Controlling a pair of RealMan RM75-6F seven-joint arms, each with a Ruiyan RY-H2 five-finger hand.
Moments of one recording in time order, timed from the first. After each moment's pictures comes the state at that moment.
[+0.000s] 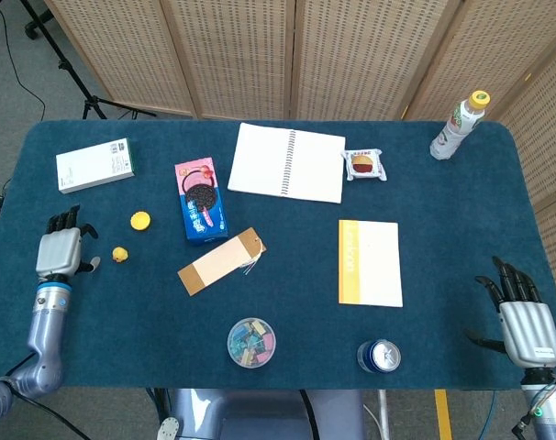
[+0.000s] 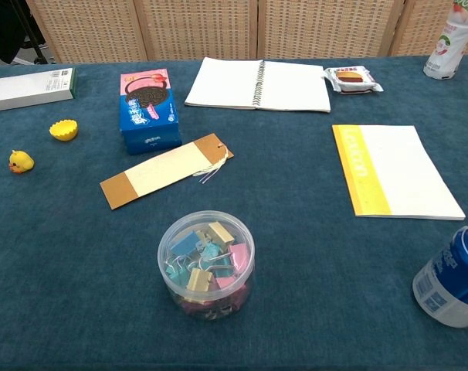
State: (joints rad) left arm -0.49 -1.47 -0.24 -1.28 0.89 1.04 0.33; right arm 0.09 -1.14 0.06 -1.61 -1.49 1.45 -0.13
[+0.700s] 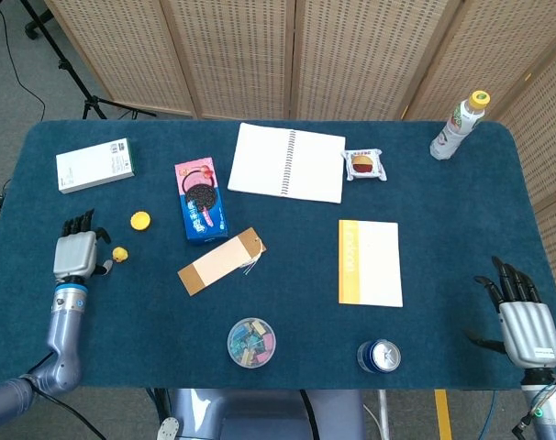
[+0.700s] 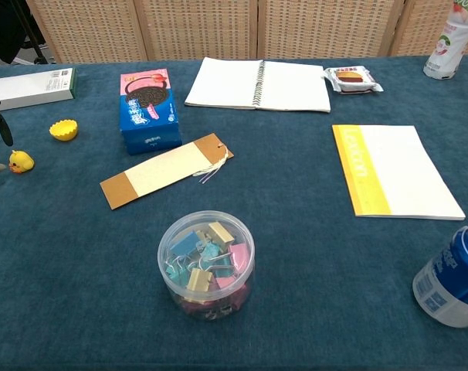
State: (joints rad) left arm -0.52 -1.56 -0.23 -1.24 0.85 1.06 0.40; right arm 0.09 -1.13 0.06 -1.62 -1.49 1.46 -0.12
